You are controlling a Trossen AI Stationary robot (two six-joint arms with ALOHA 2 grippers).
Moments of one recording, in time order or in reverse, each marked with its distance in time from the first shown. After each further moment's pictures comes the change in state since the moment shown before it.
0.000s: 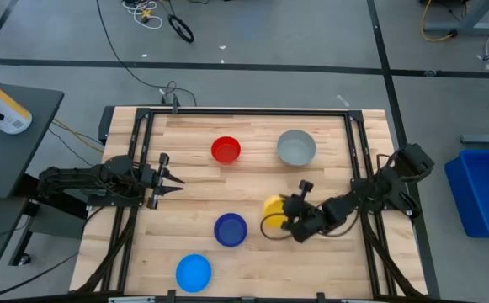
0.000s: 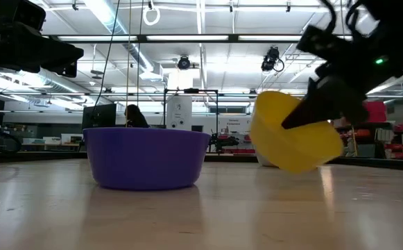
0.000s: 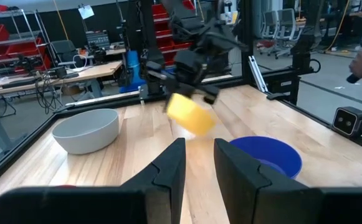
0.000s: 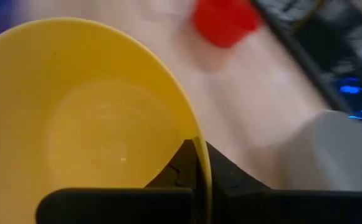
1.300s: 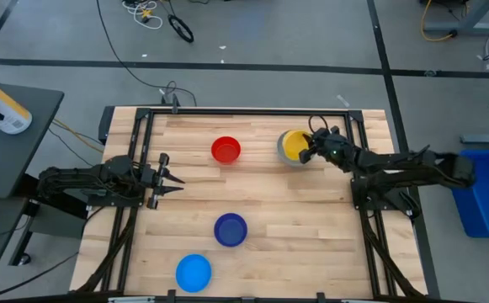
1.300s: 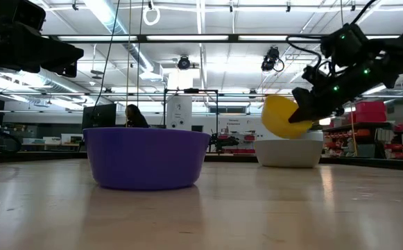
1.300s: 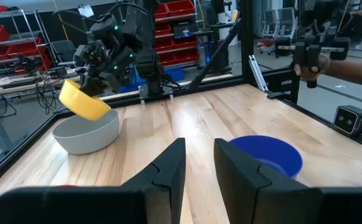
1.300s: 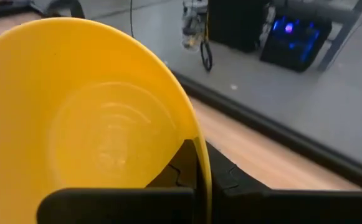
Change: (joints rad) left arm 0.000 0.002 0.000 -0.005 0.000 0.006; right arm -0.930 -0.534 -0.479 0.584 -0.509 -0.317
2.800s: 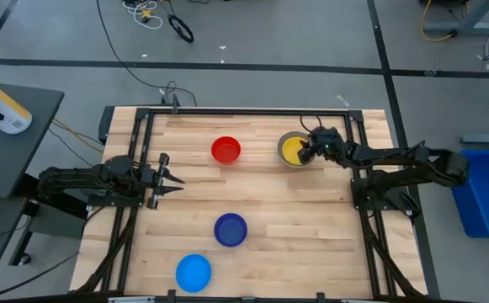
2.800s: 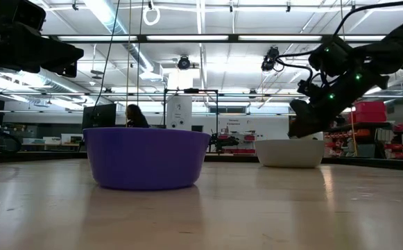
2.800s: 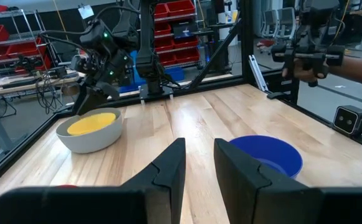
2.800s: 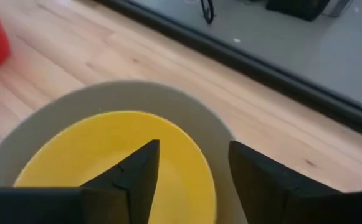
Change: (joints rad) left arm 0.000 0.000 0.000 0.000 0.000 0.000; right arm -0.070 0.080 0.068 -0.156 -0.093 0.070
